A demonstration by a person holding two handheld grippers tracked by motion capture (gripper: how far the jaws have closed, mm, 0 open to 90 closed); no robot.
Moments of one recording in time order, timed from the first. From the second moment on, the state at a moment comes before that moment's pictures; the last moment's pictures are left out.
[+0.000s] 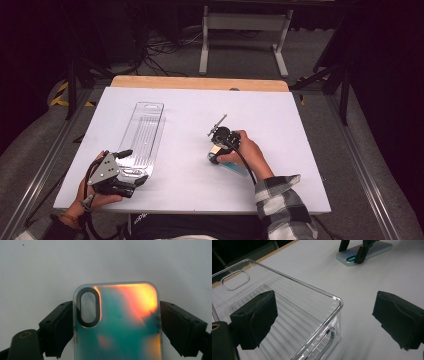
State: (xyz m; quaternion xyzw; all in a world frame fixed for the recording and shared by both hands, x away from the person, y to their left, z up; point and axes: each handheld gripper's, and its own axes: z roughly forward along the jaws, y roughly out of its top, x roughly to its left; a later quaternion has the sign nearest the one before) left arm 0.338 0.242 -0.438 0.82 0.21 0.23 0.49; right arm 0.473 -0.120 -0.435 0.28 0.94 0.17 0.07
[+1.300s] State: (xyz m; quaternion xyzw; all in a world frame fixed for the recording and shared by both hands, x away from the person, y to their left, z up) left arm 0.338 0.244 -0.437 0.81 0.22 0.23 0.49; right arm 0.441 -0.171 -0.369 0.29 0.87 0.36 0.18
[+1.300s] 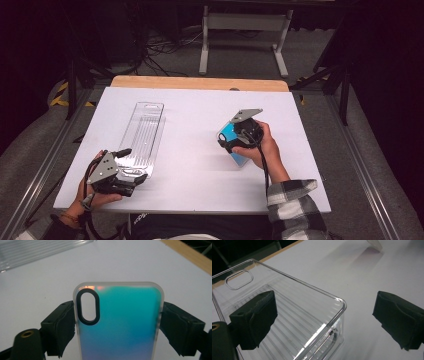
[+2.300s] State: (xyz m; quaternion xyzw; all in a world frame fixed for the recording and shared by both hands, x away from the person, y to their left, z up) left arm 0.337 0.246 -0.435 0.81 0.22 0.24 0.50; right arm 0.409 -0.173 -0.338 0.30 0.76 0.50 0.29
